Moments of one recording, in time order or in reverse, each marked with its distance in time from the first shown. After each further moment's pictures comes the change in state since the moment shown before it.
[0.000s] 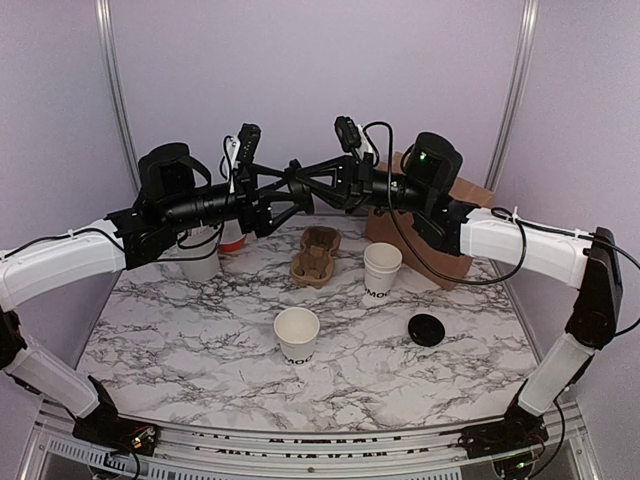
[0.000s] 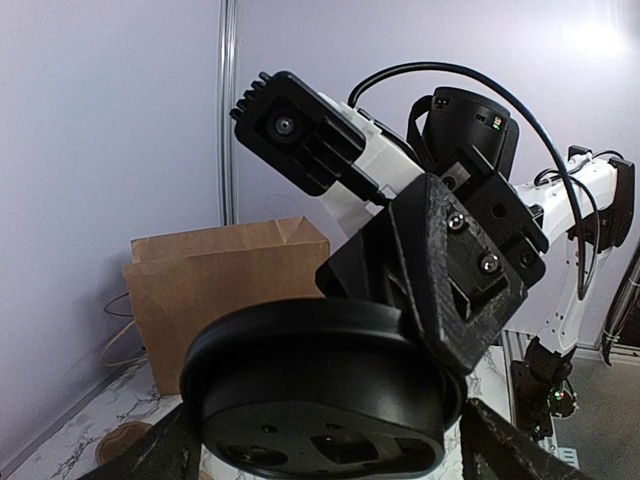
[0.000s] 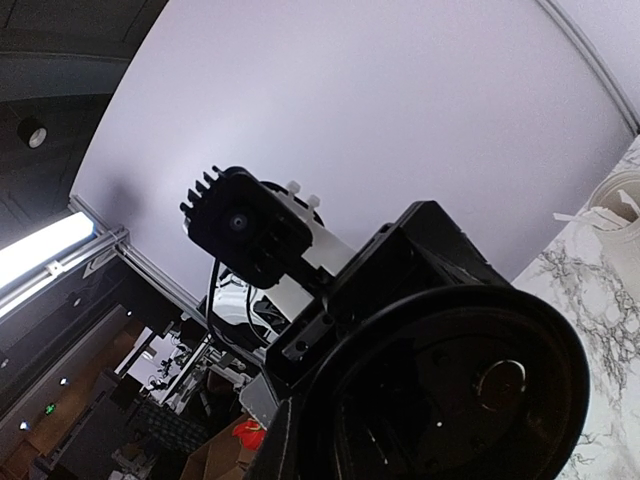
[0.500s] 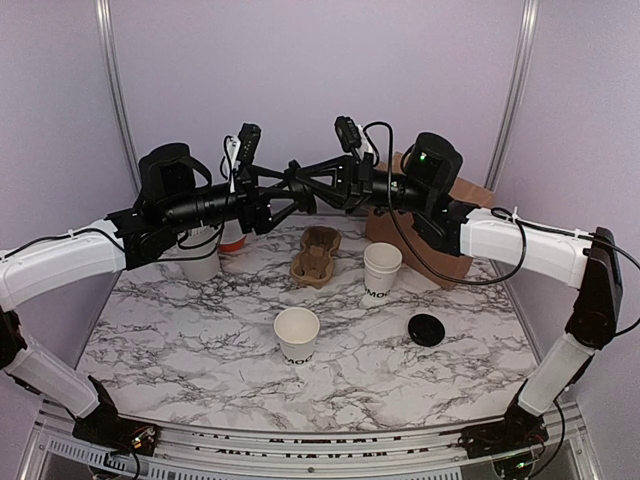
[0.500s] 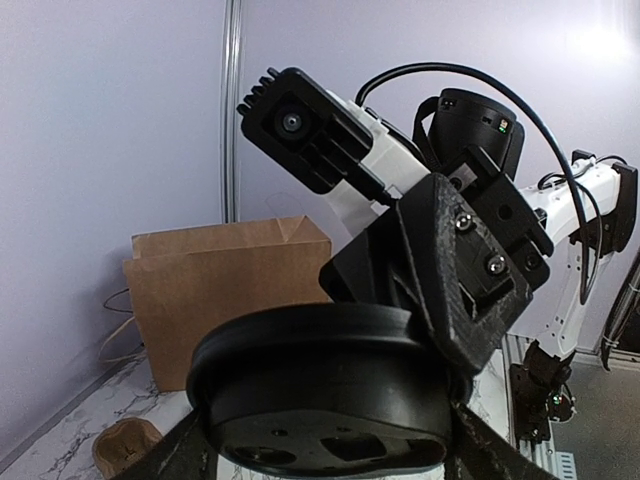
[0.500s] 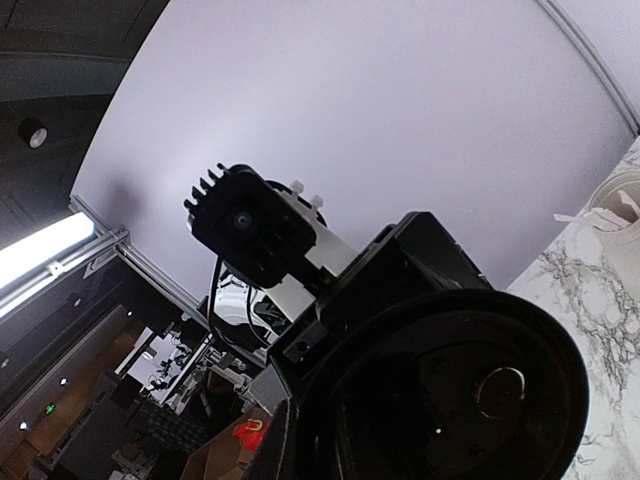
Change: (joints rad) left arm -0.004 0.001 0.000 0.000 -0.011 -0.016; right arm 0.000 0.000 -0.002 0.004 0.002 0.001
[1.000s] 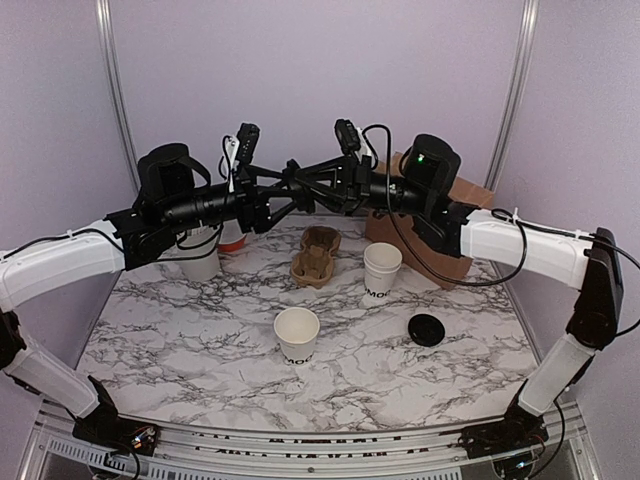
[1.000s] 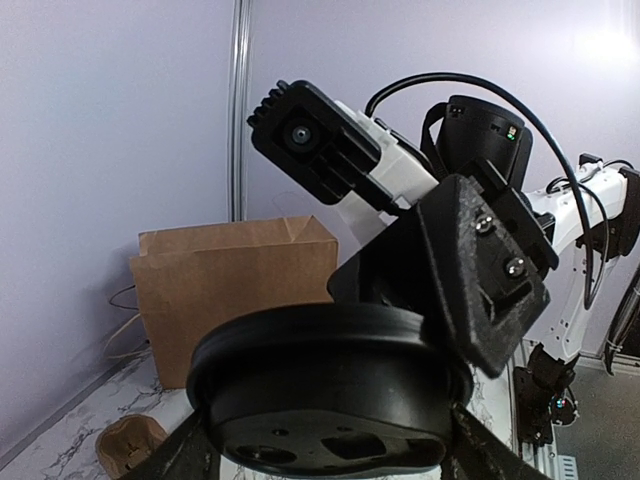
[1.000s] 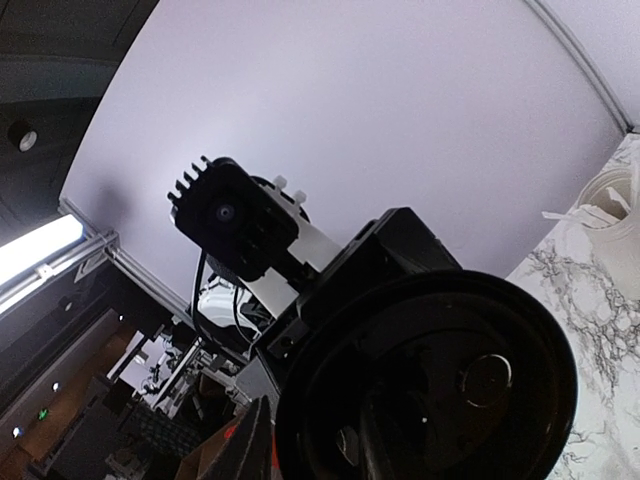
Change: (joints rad) left arm -0.001 -0.005 -0.003 -0.001 -0.015 -0.005; right arm 0.005 -0.003 -0.009 -0.023 0.025 -0.019
